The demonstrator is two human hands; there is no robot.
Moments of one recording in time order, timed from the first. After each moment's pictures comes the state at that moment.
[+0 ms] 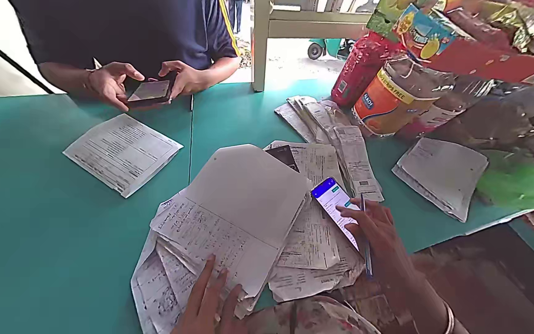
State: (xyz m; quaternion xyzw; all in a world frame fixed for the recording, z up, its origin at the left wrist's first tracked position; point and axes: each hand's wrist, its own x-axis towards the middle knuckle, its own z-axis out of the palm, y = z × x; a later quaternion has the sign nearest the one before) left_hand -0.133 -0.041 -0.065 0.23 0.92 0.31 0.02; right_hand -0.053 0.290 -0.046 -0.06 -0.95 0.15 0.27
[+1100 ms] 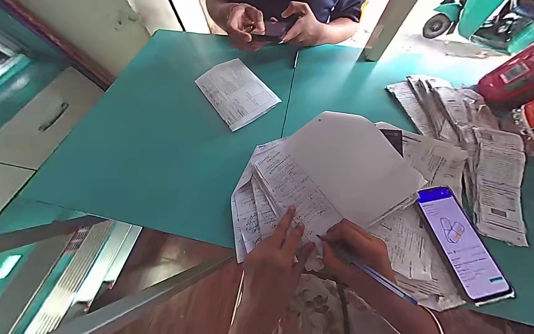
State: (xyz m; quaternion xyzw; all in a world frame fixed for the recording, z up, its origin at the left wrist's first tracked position) left_hand -0.128 -0.036 -0.081 0.20 0.93 0.27 -0.12; right_hand -0.112 0.147 -0.083 0.07 -0.84 0.51 0.15
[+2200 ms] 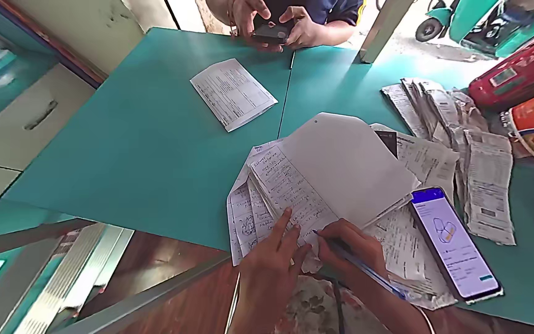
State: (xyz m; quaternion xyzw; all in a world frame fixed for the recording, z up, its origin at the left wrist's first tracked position) left_hand -0.128 -0.035 -0.081 0.20 0.94 0.26 -0.12; right_hand -0.113 0.147 -0.082 0.06 -0.85 0.50 0.16
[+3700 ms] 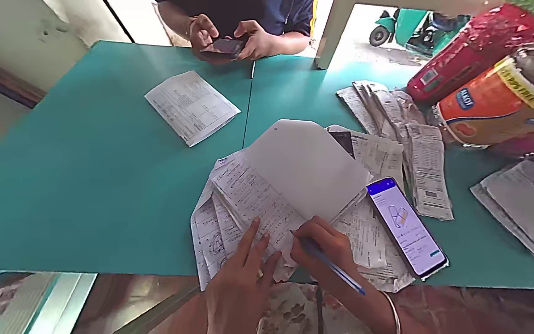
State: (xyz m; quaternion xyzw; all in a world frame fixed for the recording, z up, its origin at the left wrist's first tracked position) left_hand -0.128 -0.035 -0.080 0.18 0.94 0.26 -0.11; right_hand -0.118 0.150 -0.080 0.04 -0.88 0.43 0.22
